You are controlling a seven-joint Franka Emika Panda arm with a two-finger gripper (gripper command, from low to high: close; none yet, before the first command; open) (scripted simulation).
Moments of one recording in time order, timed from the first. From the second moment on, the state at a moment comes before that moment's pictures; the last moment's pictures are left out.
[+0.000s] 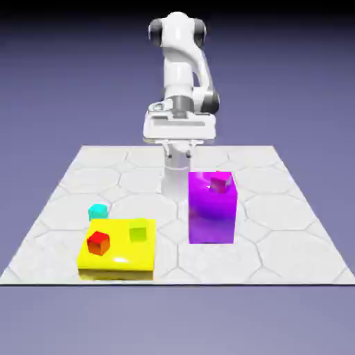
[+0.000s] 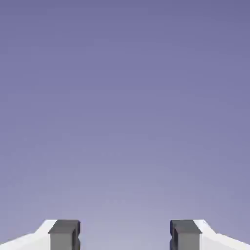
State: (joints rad) arm 0.02 -0.58 -0.04 -2.81 -0.05 3.04 0.76
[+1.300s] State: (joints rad) arm 0.12 -0.97 -1.45 -2.69 -1.75 3.12 1.23
